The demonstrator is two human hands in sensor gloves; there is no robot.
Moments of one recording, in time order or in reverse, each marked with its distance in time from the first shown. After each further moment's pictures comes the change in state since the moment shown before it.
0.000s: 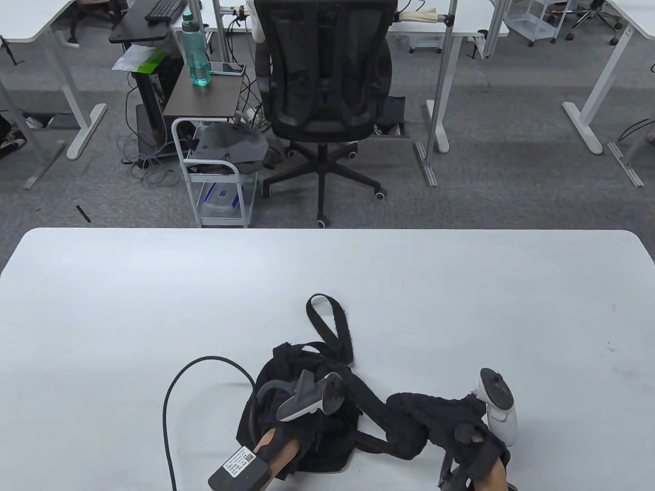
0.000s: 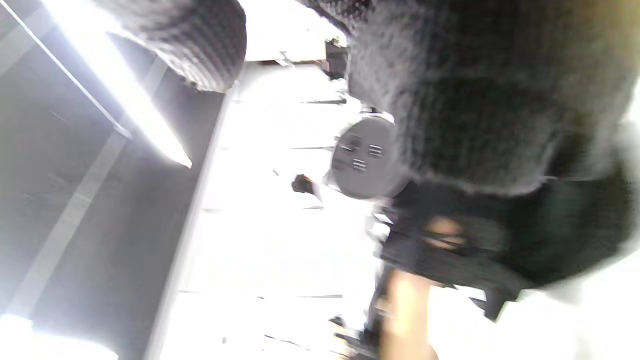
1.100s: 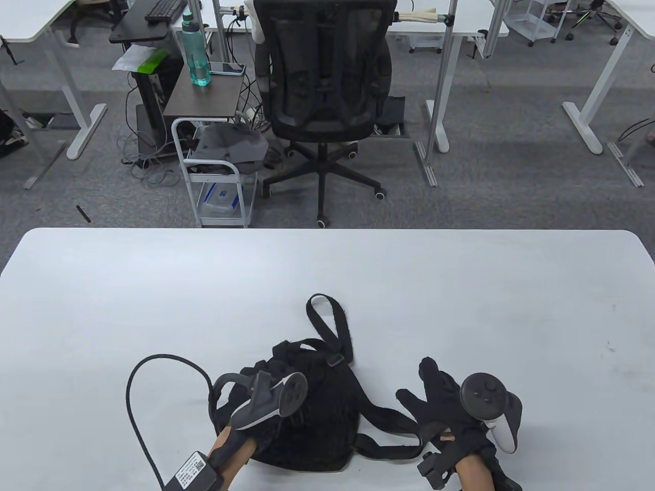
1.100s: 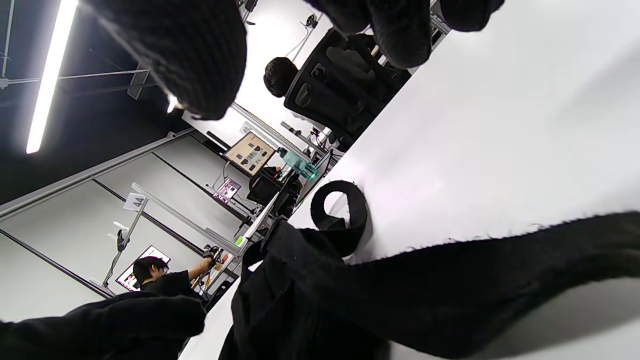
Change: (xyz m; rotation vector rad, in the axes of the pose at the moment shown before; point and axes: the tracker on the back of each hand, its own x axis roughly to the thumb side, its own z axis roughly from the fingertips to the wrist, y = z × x) left_hand -0.059 0.042 0.043 0.327 -0.011 -0.055; right_hand -0.002 -0.013 -0.004 -0.559 0.085 0.564
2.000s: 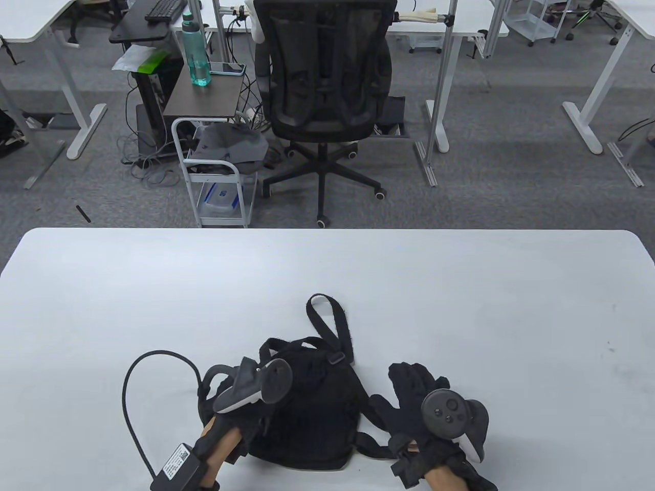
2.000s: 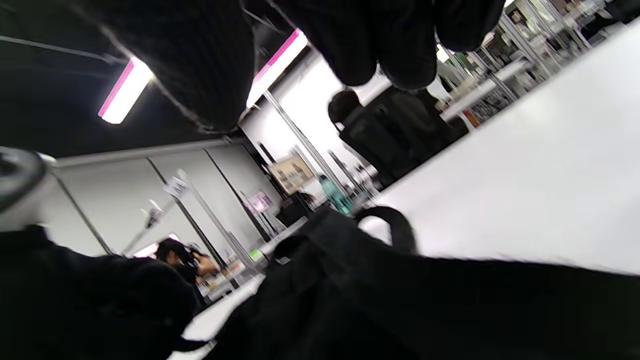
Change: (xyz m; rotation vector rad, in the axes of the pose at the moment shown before) left_hand -0.030 -0.010 -0.011 -0.171 0.021 0.146; right_hand 0.042 0.042 0.009 -0.183 -0.245 0.214
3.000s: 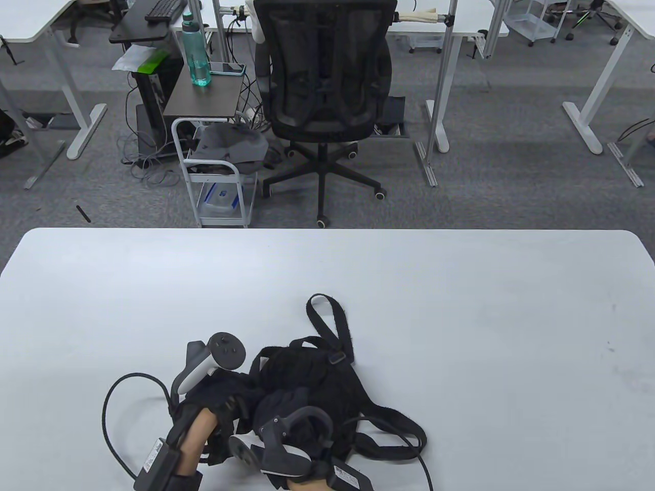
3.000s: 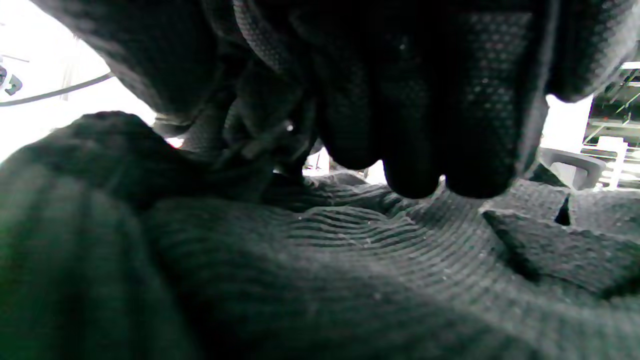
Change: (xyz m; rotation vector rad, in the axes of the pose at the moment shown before) left_hand -0.065 -0.023 -0.011 -0.373 0.206 0.448; right_hand 0.163 0.188 -0.021 0.108 -0.419 0.743
